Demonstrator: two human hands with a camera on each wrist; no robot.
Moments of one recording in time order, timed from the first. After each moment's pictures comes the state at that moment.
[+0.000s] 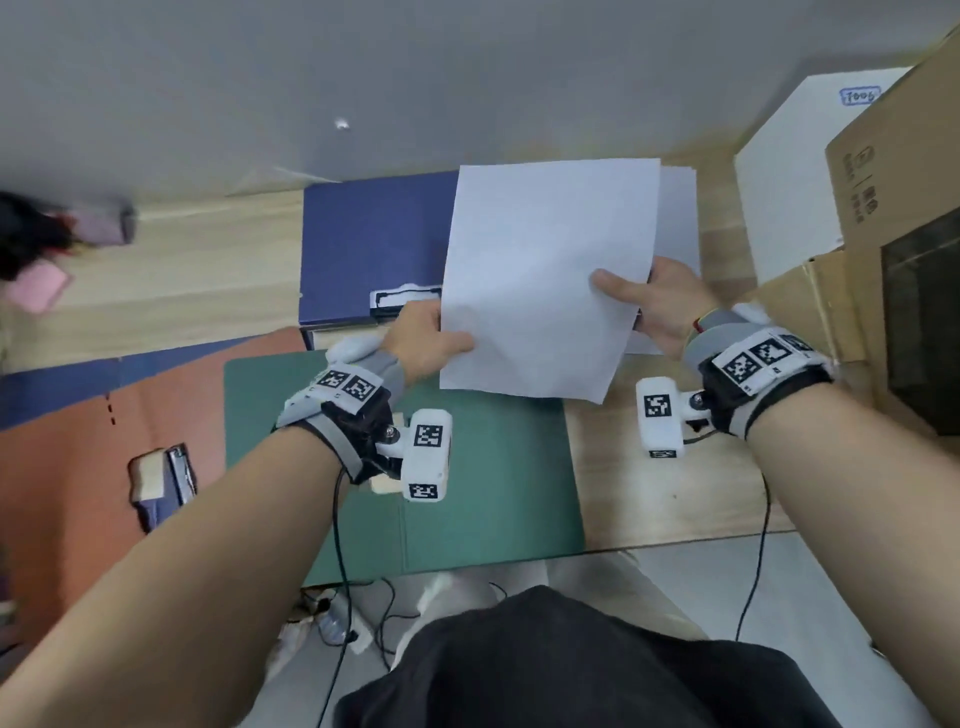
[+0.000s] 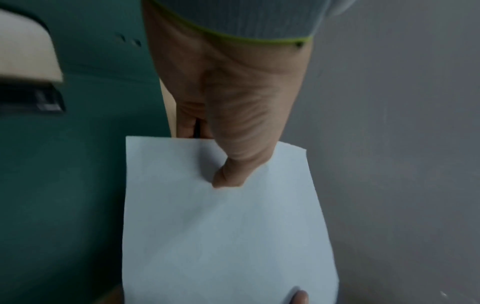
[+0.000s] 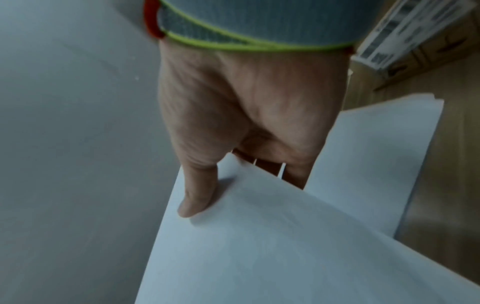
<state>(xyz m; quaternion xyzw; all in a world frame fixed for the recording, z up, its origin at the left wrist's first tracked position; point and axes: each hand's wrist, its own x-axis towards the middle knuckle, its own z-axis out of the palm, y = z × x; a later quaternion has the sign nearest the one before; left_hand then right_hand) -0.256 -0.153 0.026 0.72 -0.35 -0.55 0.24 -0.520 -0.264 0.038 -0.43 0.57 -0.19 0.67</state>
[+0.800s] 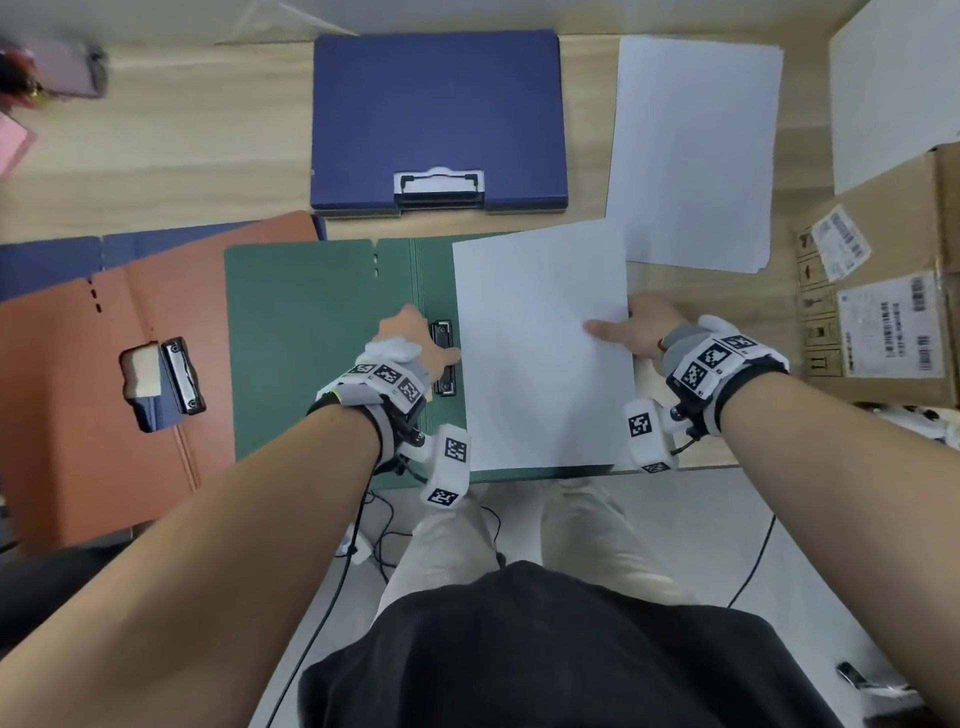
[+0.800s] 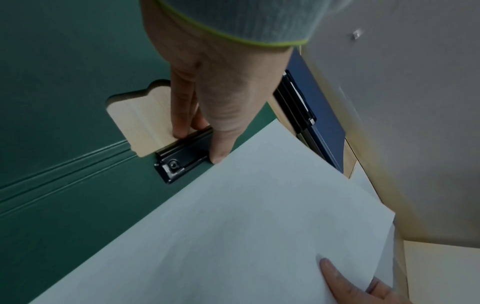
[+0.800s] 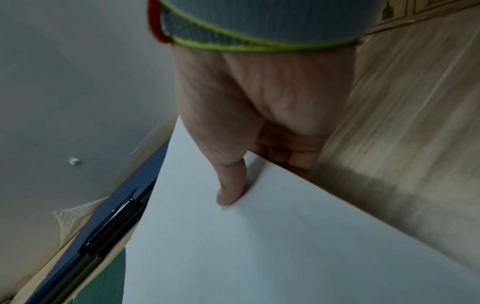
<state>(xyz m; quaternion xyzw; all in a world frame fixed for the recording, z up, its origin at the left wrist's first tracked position) -0.242 -0.045 -0.060 0.86 -0.32 -0.40 -0.07 -0.500 -0.160 -0.054 -0.55 0.64 0.13 0.52</state>
